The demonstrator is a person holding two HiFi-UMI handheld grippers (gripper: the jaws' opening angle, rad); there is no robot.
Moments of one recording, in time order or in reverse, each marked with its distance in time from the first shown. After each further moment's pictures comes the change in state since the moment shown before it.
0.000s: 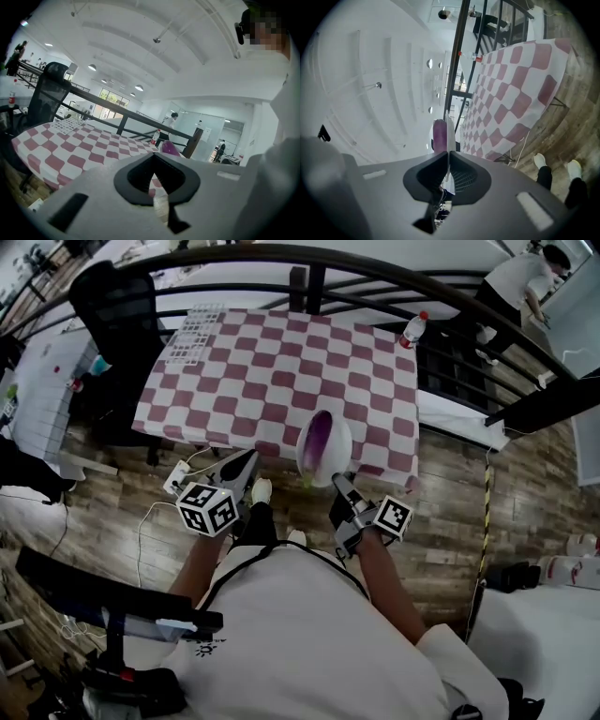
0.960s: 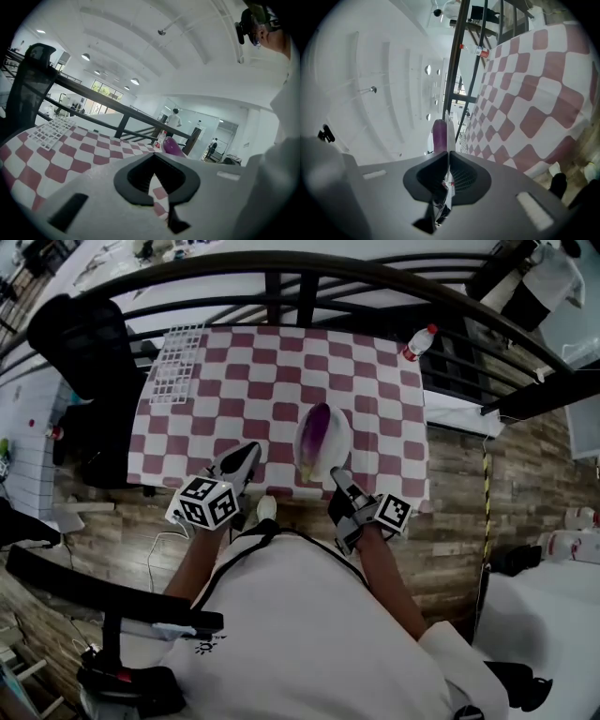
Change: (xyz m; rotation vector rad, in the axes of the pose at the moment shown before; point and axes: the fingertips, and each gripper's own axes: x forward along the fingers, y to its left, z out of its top) left arm 0.111 0.138 0.086 -0.007 0.070 -0.111; right arm 0.161 0.005 0.070 0.008 -0.099 -0.020
